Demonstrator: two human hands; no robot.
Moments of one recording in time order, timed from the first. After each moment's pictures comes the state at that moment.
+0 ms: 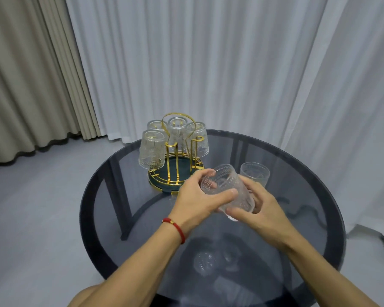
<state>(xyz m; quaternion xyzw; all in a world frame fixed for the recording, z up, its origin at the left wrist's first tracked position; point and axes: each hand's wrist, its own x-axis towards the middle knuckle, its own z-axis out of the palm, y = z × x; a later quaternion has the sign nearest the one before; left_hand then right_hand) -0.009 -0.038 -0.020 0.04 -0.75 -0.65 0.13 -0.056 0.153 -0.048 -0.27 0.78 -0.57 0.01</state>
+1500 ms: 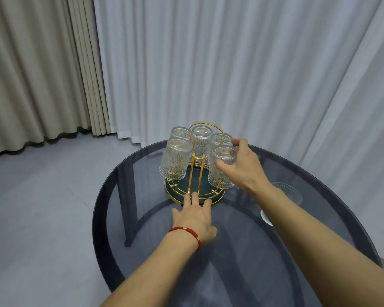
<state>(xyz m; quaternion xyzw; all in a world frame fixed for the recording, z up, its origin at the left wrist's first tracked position) -0.039 -0.098 -0.048 0.09 -0.98 -0.14 -0.08 -0.154 0.011 0.023 -0.22 0.90 -0.36 -0.11</state>
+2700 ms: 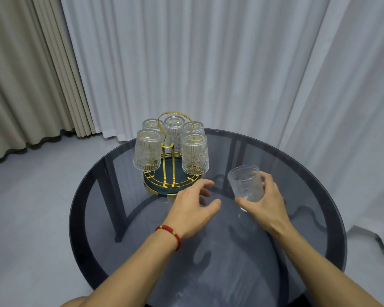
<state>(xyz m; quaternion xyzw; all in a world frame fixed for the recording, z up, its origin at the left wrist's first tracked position) -0.021 -0.051 -0.038 0.02 -0.88 -0.46 0.12 -0.108 0.152 -0.070 -0.09 0.87 -0.47 -0.11</state>
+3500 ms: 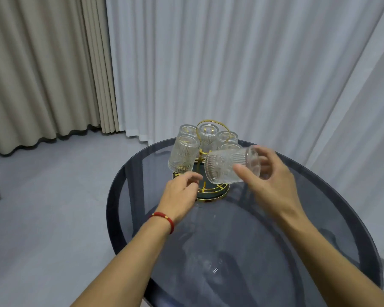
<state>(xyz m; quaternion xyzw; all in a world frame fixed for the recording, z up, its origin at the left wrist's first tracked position) -0.006 -0.142 -0.018 0.12 -0.82 -0.53 0.17 -0.065 0.059 0.028 -0.21 0.81 -0.53 -0.15</state>
